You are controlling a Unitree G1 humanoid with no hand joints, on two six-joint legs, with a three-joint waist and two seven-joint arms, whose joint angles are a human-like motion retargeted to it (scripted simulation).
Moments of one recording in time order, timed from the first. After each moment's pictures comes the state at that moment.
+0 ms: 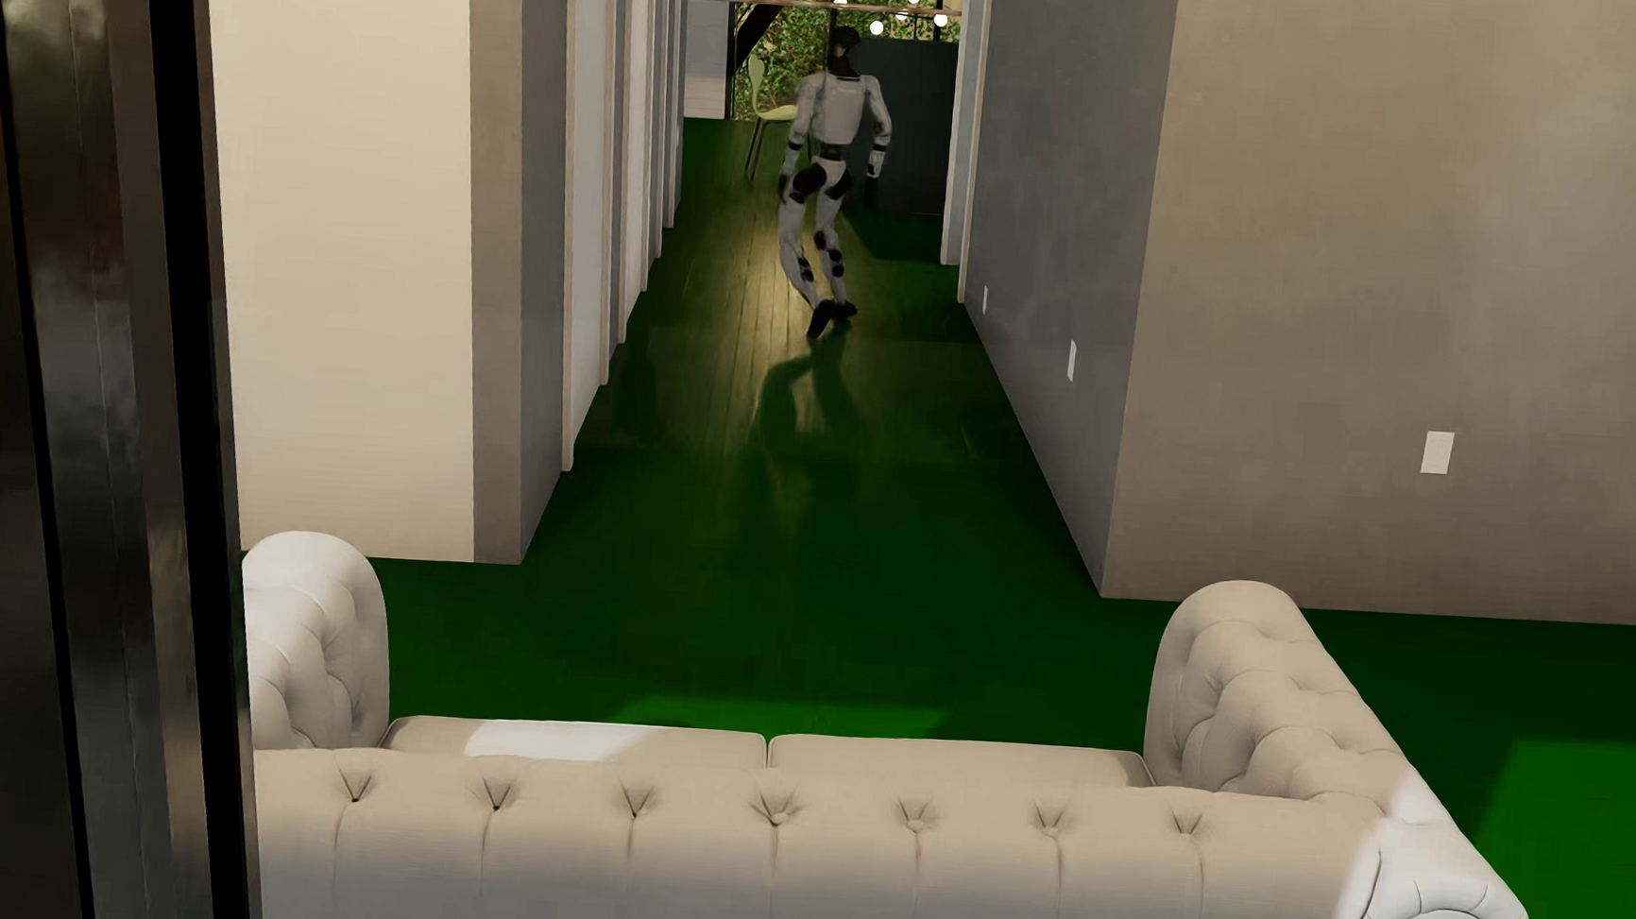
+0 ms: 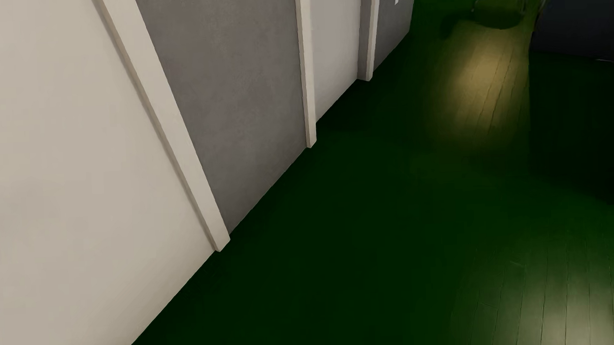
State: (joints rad) body 0.05 -0.28 -0.21 0.08 -0.23 -0.07 0.00 0.00 0.04 0.90 0.81 0.31 0.43 0.23 -0.16 0.34 -0.35 0.00 0.00 -0.49 0.47 0.89 0.85 0.00 0.00 0.00 0.00 0.00 0.00
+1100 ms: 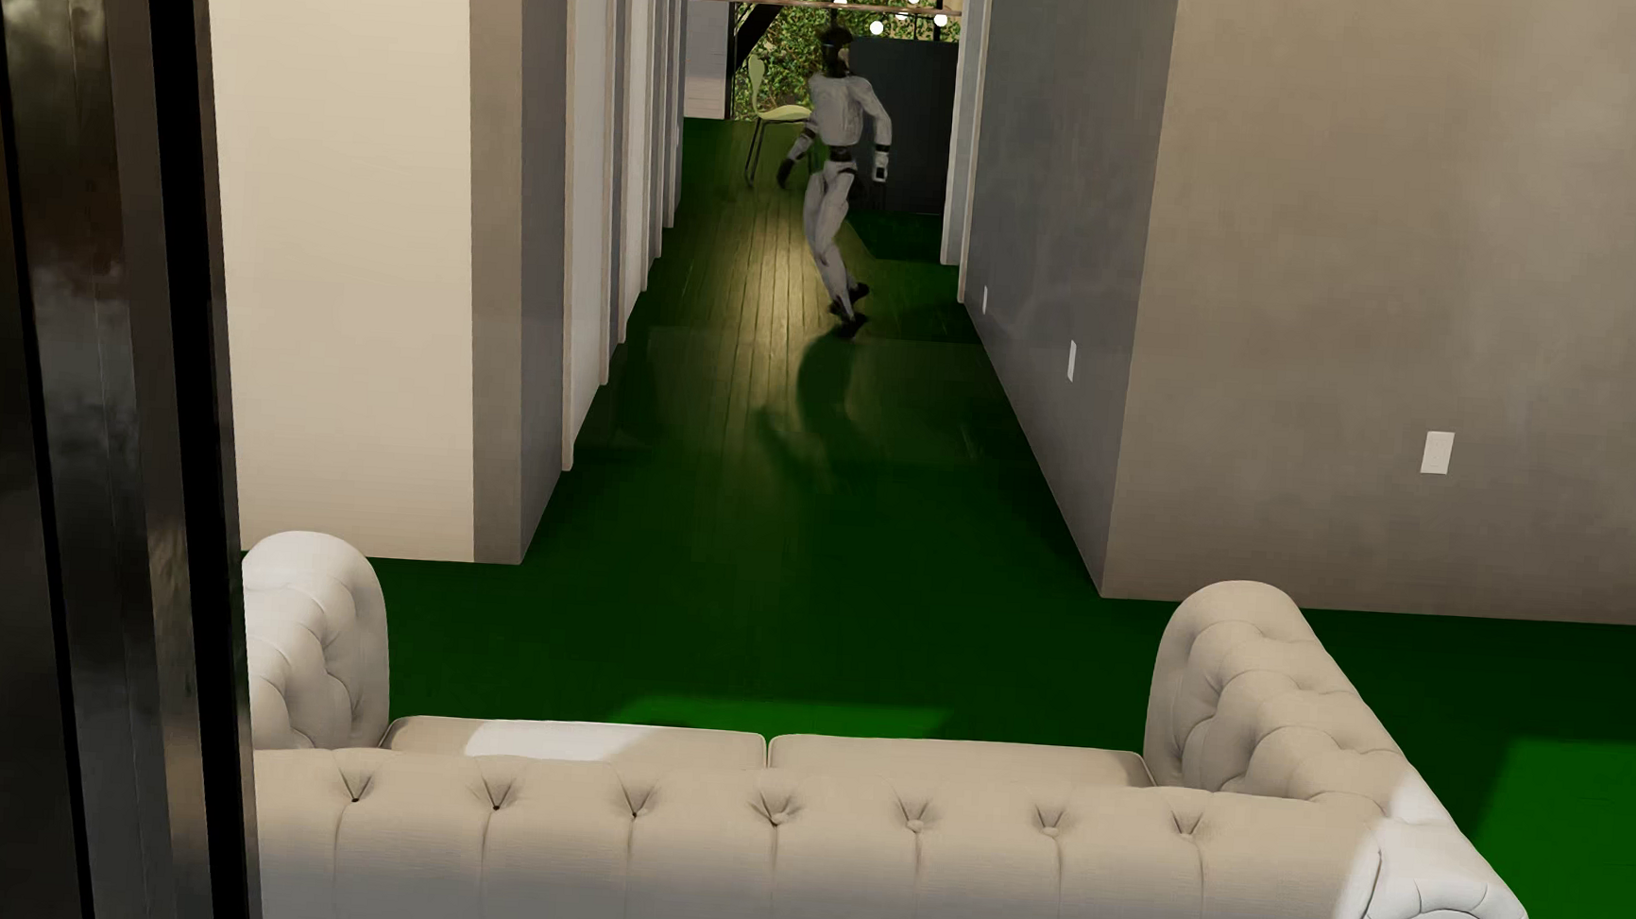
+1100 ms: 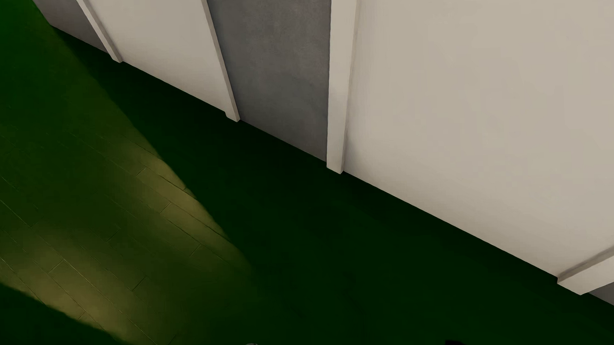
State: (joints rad) body -0.48 0.09 0.10 0.14 -0.27 -0.05 0.00 0.00 0.09 0.81 0.66 0.46 0.32 0.28 -0.30 0.34 -0.43 0.00 0.00 -0.52 0.27 0.85 0.47 0.00 0.00 0.00 0.00 0.00 0.00
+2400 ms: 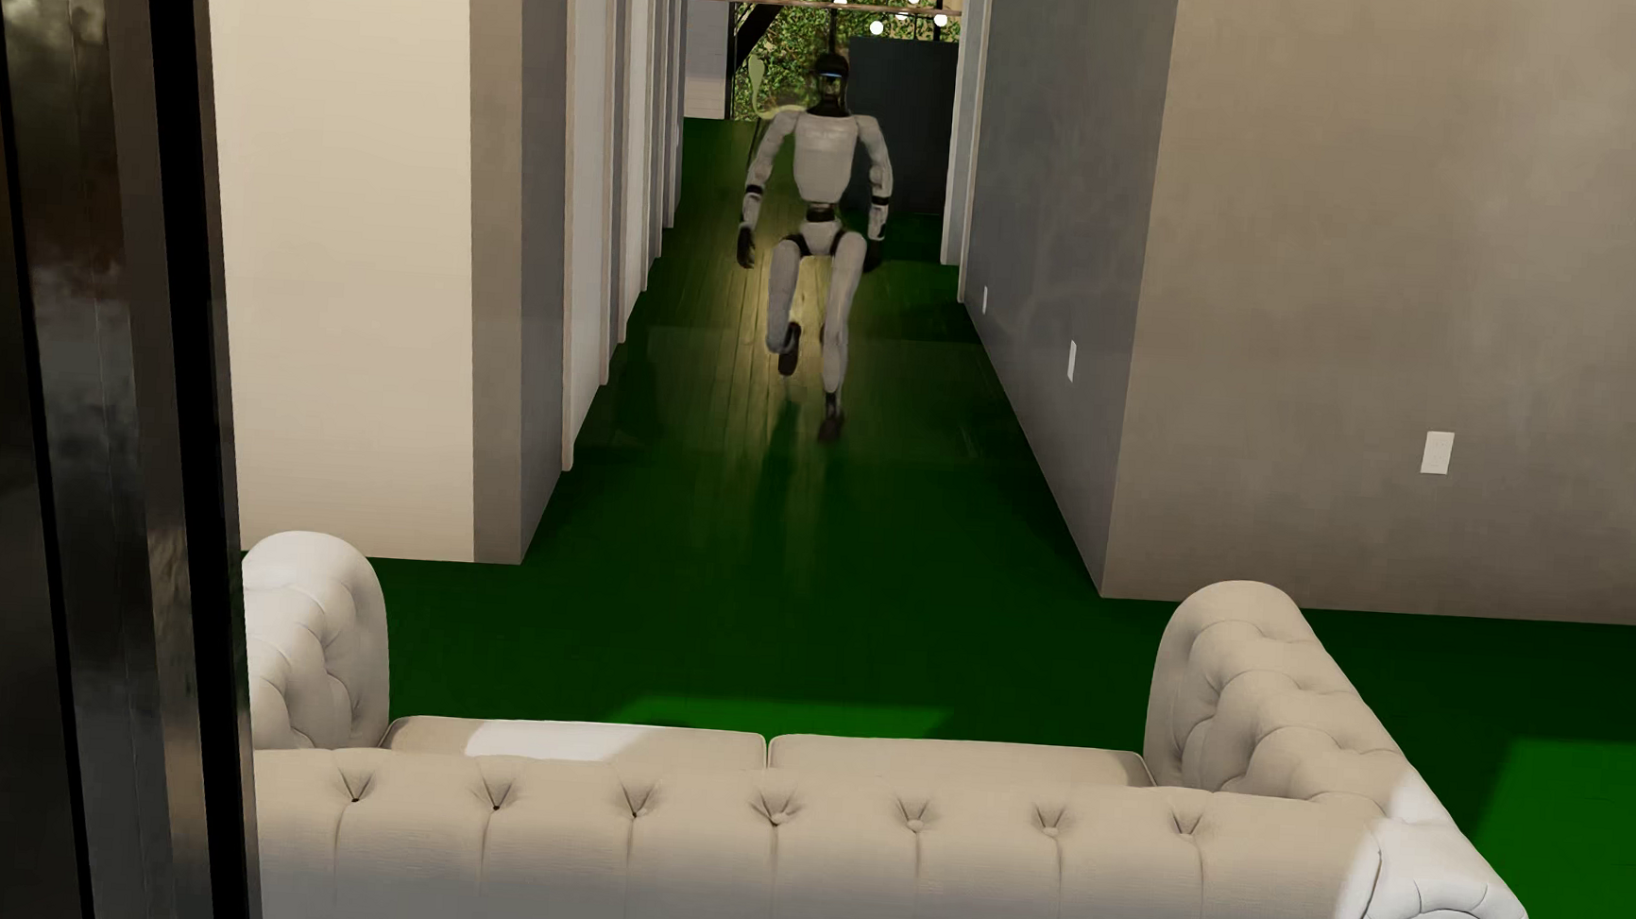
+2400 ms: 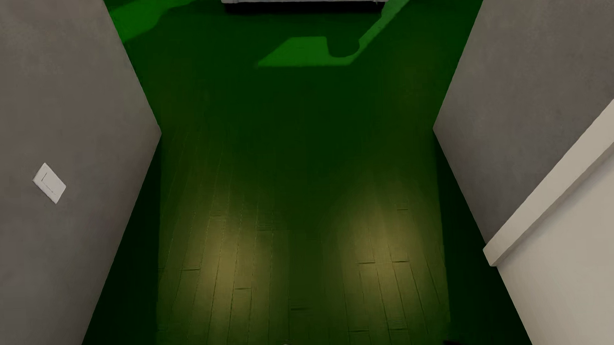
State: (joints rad) body -0.48 0.16 0.18 -0.19 -0.22 -0.14 0.00 0.00 0.10 0.74 1.18 0.47 0.22 0.18 0.16 0.40 -0.38 0.00 0.00 -0.75 0.26 0.96 0.66 0.00 0.00 0.00 0.00 0.00 0.00
